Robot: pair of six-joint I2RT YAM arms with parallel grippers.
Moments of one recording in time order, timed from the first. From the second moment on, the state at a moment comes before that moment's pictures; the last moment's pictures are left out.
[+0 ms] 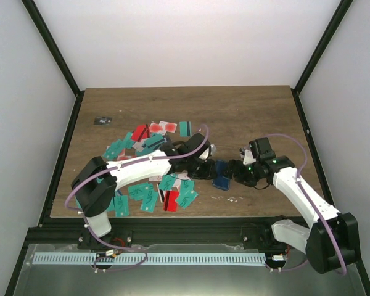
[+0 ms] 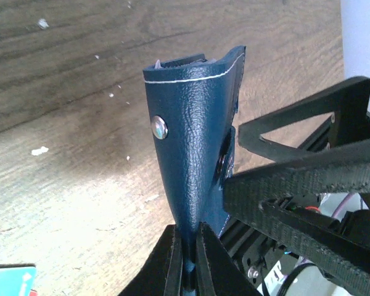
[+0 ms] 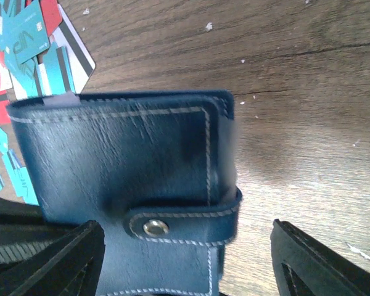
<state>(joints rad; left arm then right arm) -0.95 1.77 1.27 -0.41 0.37 -0.79 0.29 1.09 0.71 -0.74 -0.47 0.53</state>
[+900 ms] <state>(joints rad) -0.99 1.75 1.40 -0.62 0.34 -0.73 0.29 1.05 0.68 -0.73 -0.54 0.52</state>
